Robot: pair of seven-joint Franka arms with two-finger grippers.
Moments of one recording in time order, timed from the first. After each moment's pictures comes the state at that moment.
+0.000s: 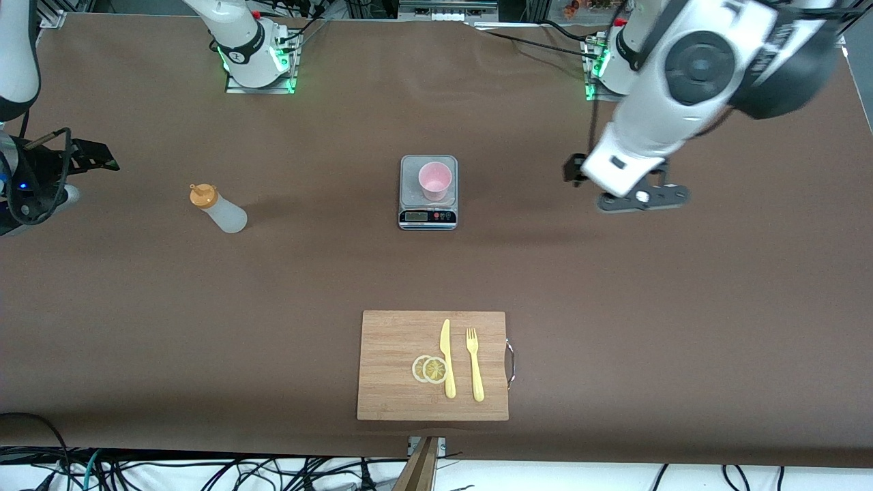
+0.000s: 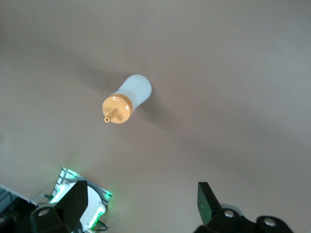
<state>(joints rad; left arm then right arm) 0.25 0.22 -0.68 -1.55 0.12 1.53 -0.47 -0.11 0.21 -0.04 -1.57 -0.02 1.44 -0.72</state>
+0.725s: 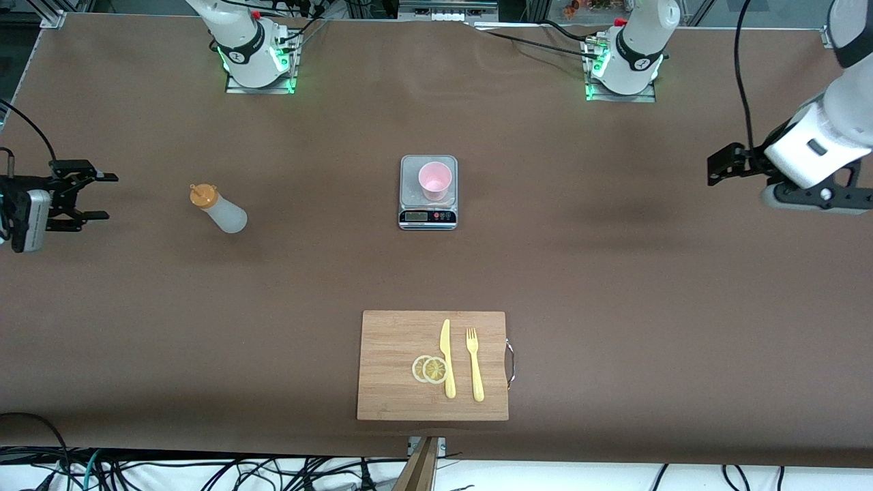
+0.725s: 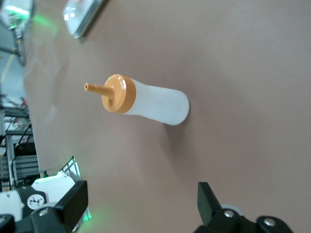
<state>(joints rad) 0.05 0.00 -0.11 -1.68 0.03 1.62 0.04 -0.41 0.48 -0.04 -1.61 0.34 1.45 -1.49</state>
